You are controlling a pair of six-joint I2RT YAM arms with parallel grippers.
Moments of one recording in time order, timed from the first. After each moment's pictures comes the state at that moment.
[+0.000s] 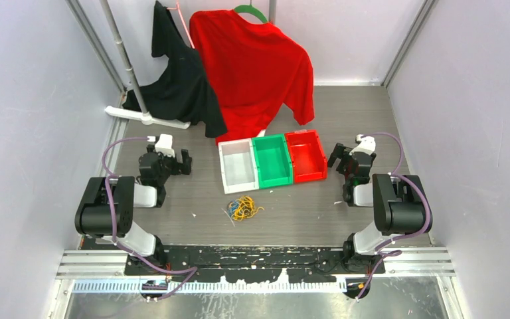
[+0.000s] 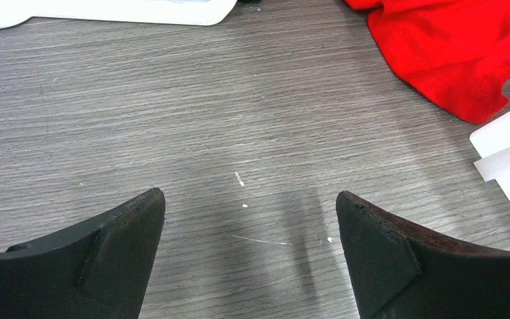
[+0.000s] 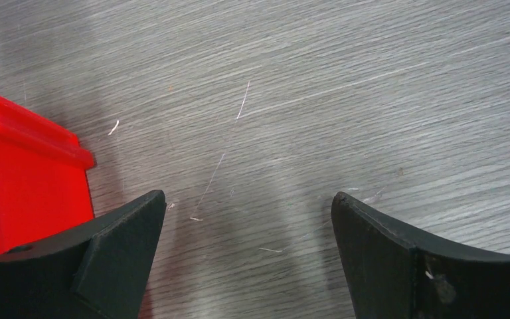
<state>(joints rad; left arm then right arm) 0.01 1.56 0.34 0.91 0.19 0.04 -0.06 1.56 0.33 0.87 0.11 0.21</state>
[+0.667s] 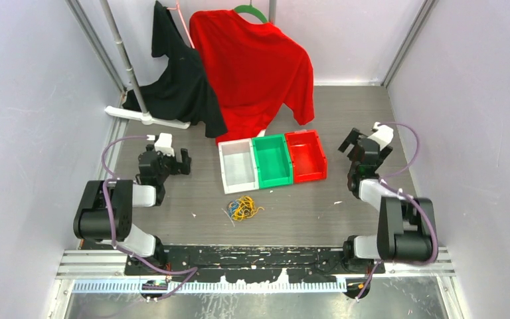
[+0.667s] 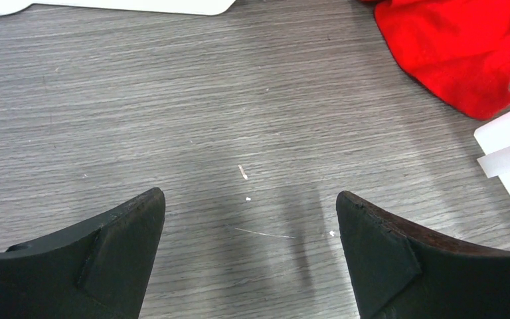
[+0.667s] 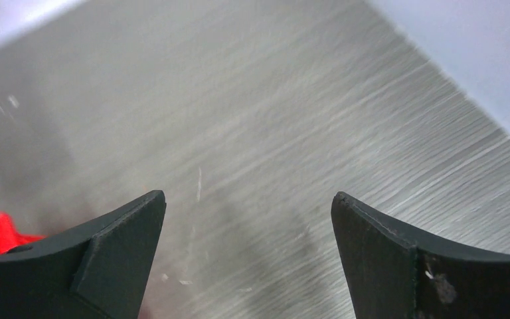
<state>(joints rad) 0.02 1.54 0.35 0.85 0.18 0.04 -0.06 1.39 0.46 0.57 0.34 0.29</state>
